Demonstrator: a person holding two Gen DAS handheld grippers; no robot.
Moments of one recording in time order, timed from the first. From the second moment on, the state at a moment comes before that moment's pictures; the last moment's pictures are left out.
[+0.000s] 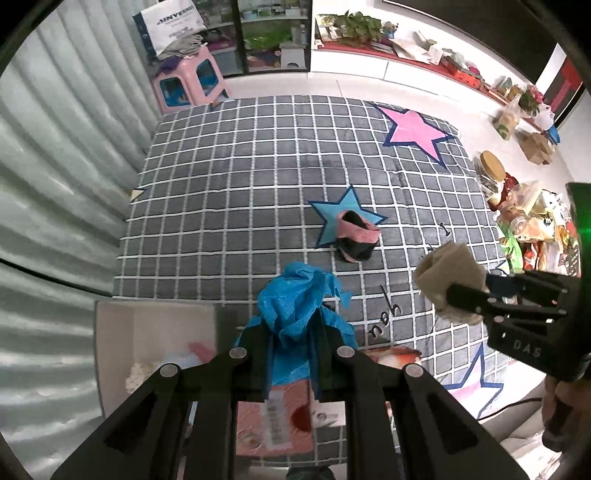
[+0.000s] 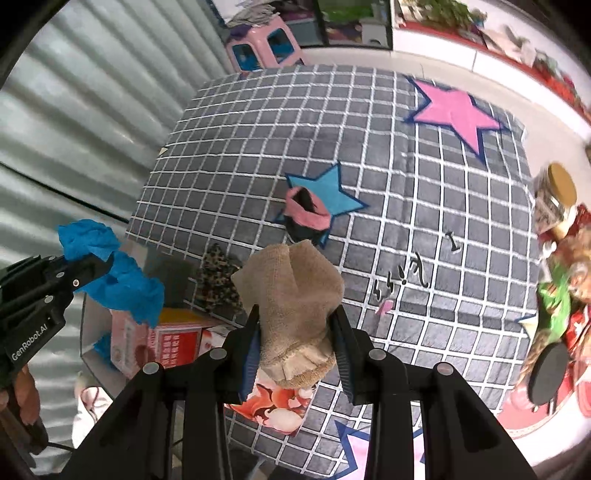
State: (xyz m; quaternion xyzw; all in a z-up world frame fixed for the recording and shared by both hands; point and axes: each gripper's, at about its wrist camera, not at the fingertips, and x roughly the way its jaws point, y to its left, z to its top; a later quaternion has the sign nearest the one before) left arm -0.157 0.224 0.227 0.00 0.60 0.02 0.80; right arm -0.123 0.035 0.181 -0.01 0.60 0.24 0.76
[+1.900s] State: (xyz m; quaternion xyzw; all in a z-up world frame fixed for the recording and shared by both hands) left arm -0.284 0.318 0.275 -0.03 0.56 0.04 0.83; right arm -0.227 0.149 0.238 -0.08 0.57 0.29 0.77
